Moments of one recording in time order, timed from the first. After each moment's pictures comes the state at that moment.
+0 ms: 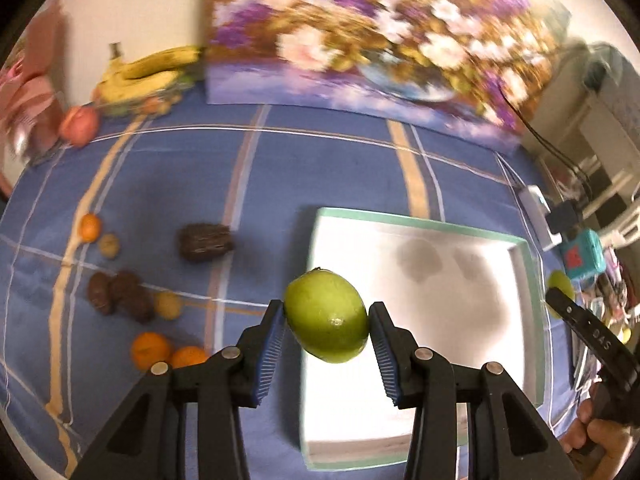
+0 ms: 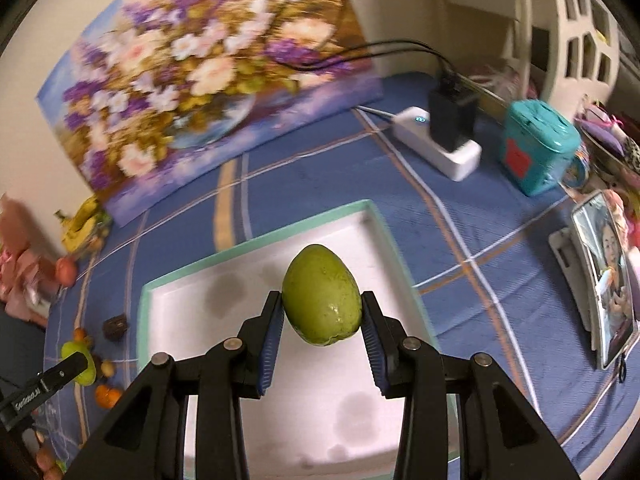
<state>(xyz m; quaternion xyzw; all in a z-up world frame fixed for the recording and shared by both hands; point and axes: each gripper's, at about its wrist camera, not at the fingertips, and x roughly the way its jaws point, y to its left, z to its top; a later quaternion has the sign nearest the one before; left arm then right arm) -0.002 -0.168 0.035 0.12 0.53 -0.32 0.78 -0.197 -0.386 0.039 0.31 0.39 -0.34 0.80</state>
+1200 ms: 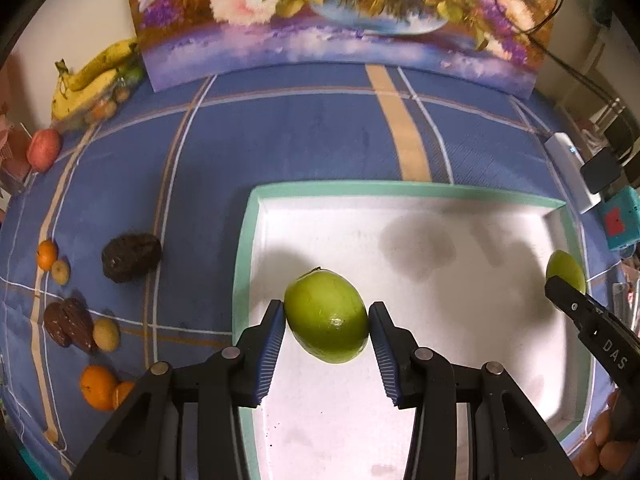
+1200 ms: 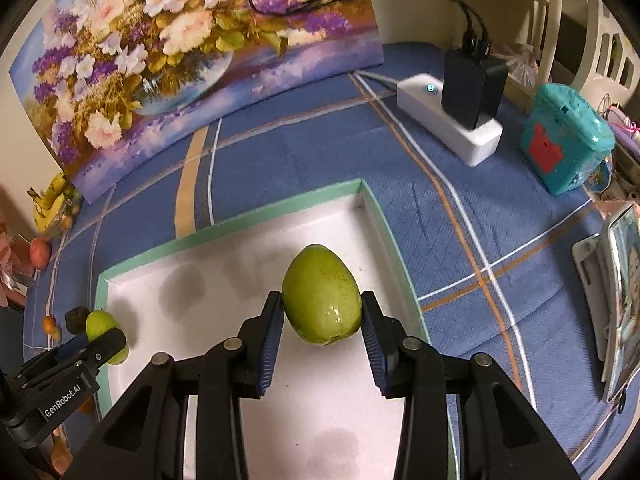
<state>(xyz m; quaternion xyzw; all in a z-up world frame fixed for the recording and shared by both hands) -0.003 -0.235 -0.027 0.19 0.55 -0.30 0.76 -0.164 -0.408 -0.004 0.30 0.45 -0.33 0.77</state>
